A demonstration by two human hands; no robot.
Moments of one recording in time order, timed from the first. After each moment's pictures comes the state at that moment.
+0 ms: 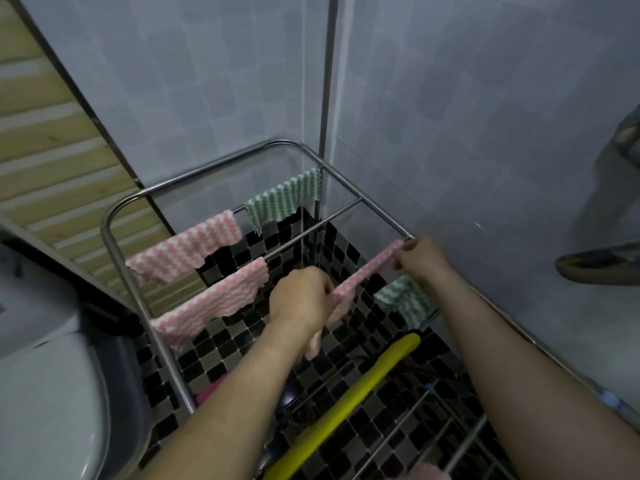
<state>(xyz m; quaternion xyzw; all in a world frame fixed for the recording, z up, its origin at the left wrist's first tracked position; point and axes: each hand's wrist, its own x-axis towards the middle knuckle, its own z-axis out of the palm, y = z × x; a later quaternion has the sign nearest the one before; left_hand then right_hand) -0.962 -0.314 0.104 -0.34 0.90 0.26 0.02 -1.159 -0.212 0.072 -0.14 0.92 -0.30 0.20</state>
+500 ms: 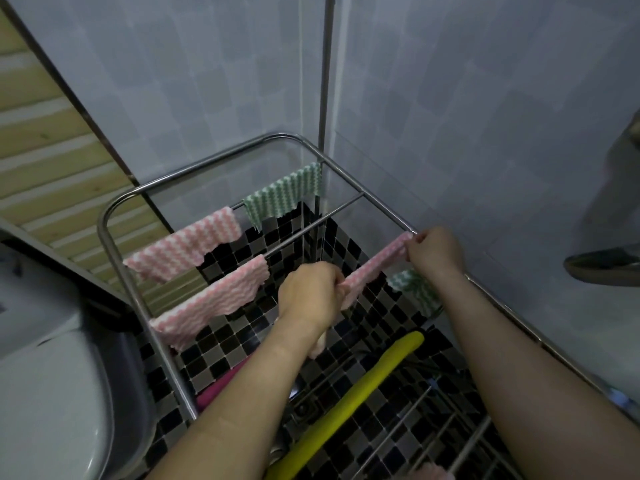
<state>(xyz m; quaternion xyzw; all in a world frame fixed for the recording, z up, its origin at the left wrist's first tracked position) -0.974 -0.308 0.098 -0.32 0.91 0.25 -0.03 -1.168 -0.207 0.074 -0.13 0.97 -0.21 0.10</state>
